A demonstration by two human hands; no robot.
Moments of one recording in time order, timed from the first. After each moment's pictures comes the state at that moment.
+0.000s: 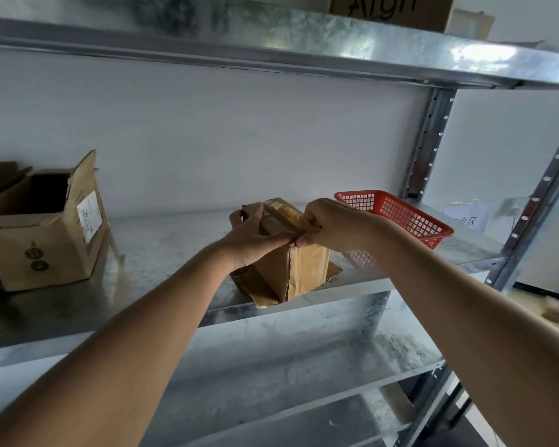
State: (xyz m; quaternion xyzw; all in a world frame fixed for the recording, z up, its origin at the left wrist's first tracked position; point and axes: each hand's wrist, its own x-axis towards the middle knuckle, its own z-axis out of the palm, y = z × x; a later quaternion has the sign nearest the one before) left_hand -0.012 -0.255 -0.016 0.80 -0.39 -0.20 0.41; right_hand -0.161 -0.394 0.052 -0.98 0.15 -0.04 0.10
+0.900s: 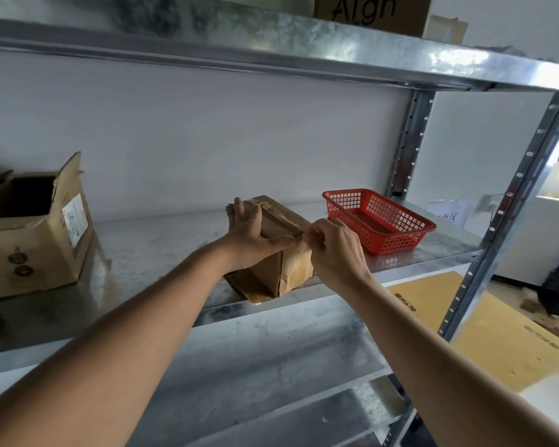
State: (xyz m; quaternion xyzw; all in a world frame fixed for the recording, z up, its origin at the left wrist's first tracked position) left_hand -0.027 -0.256 -0.011 0.83 -0.44 -0.13 0.31; right_hand -0.191 -0.370 -0.019 -0.88 0.23 -0.36 0.19
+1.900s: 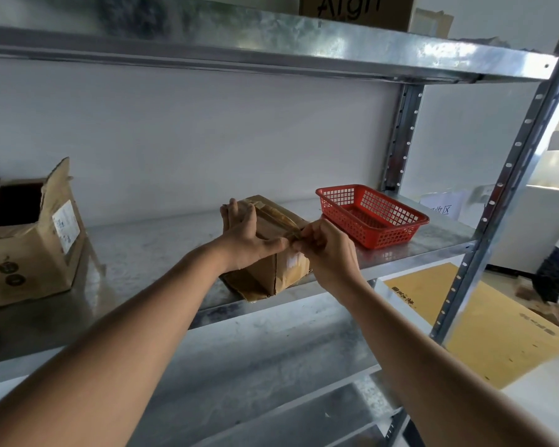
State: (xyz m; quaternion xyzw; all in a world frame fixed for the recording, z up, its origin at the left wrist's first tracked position) left_hand -0.028 -0.257 -0.010 0.83 -0.45 -0.16 0.28; right_hand -0.192 -0.371 -0.037 -0.81 0.23 -0.41 0.36
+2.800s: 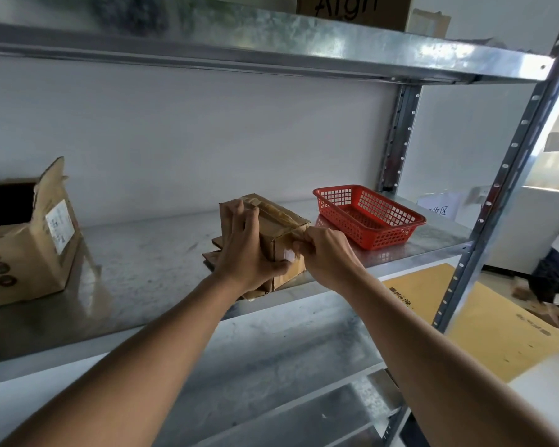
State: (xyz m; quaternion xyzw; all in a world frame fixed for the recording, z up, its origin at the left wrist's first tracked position) left_hand -0.045 -0.268 -0.054 0.78 -0.49 0.11 0.37; right_hand -0.191 -0.388 -0.027 -0.92 0.22 -0.28 0.16
